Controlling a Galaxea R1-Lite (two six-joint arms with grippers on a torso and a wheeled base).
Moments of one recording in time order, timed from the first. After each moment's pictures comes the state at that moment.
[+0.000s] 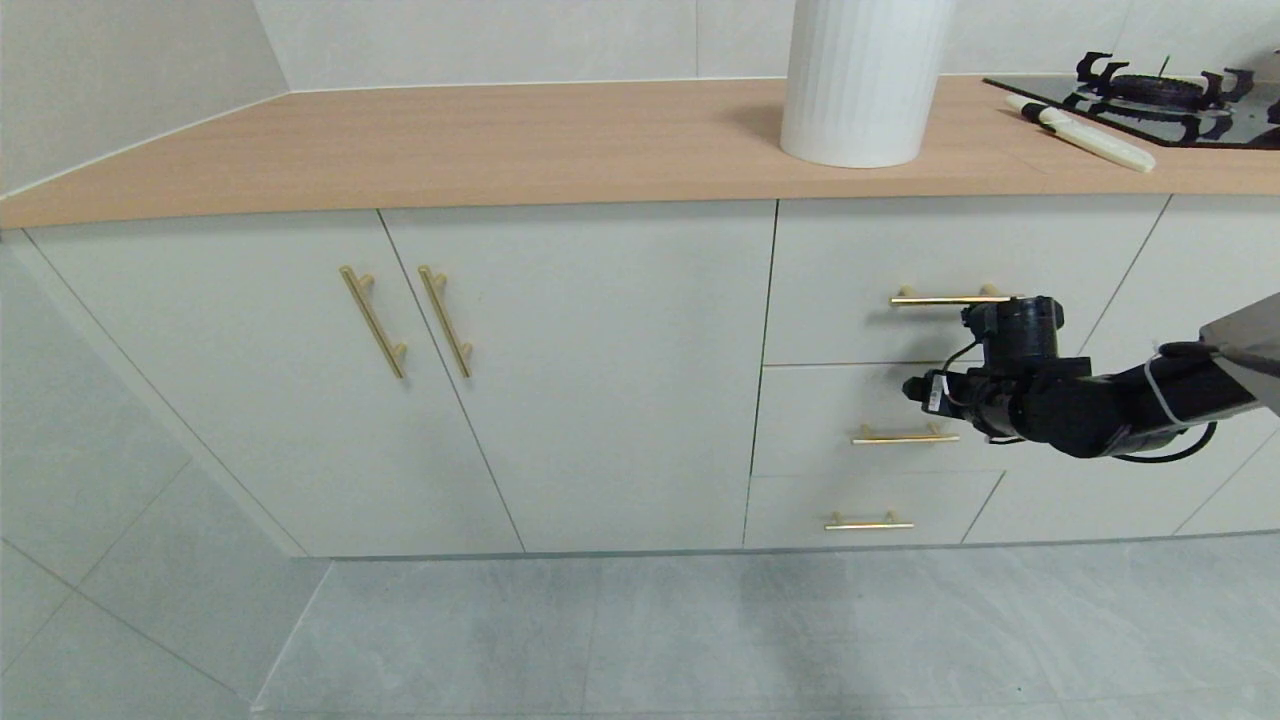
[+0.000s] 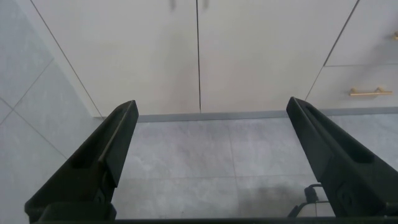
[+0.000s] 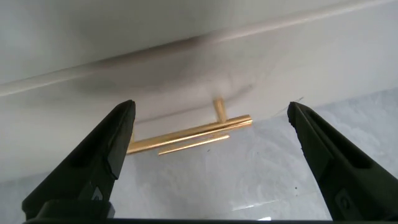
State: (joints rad) left arm 0.00 0.00 0.00 0.00 -0.01 0.01; right arm 0.15 2.16 -1.31 -0.38 -0.28 0.24
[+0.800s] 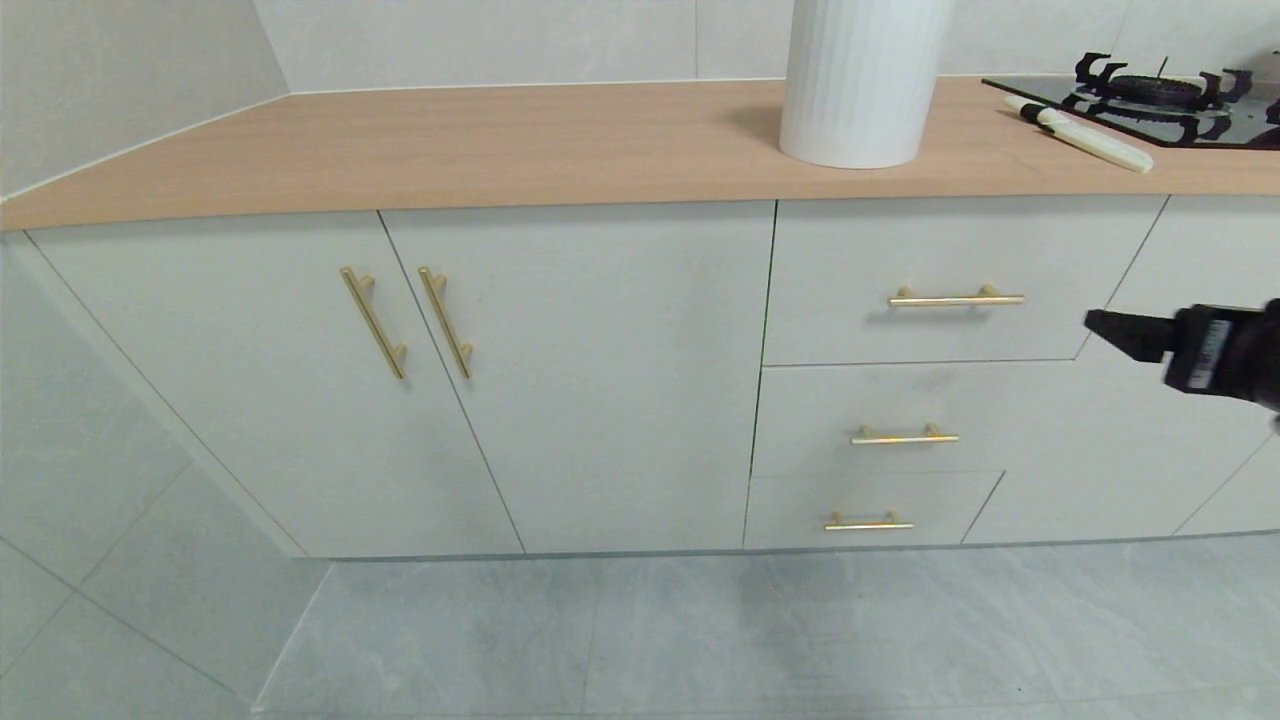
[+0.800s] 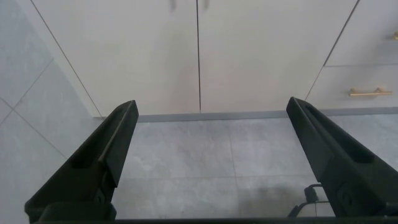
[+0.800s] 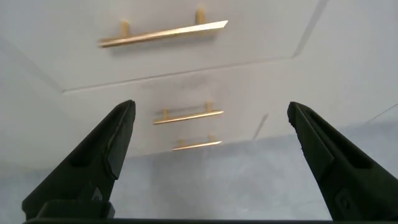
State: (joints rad) left arm 0.00 0.00 0.00 0.00 -0.01 0.01; right arm 0.19 1.26 -0.79 -0.34 -0.27 0.06
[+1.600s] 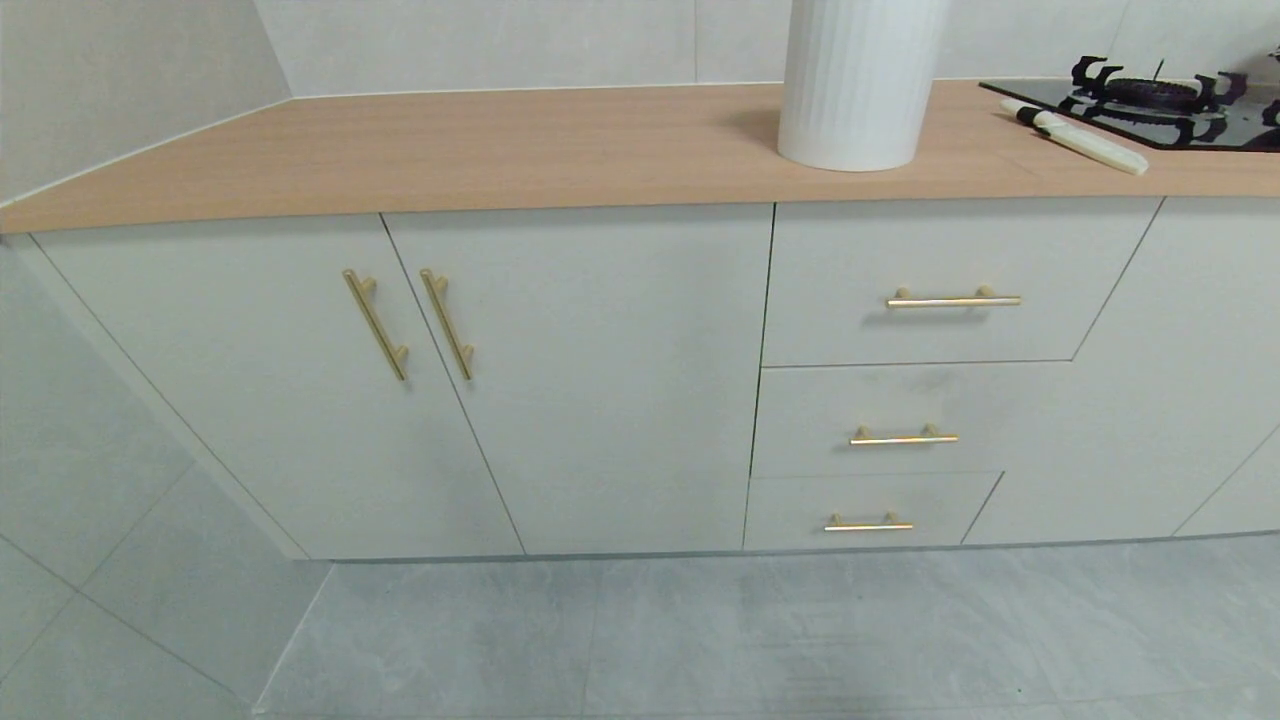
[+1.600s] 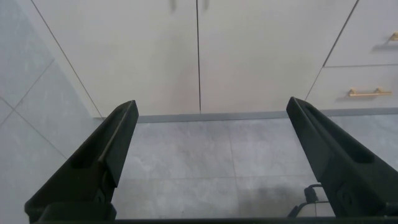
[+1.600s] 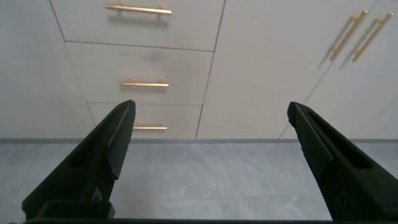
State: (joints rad) left arm 0.00 0.00 0.00 0.00 -0.01 0.01; right arm 0.06 0.17 -0.45 0.24 -0.21 -0.15
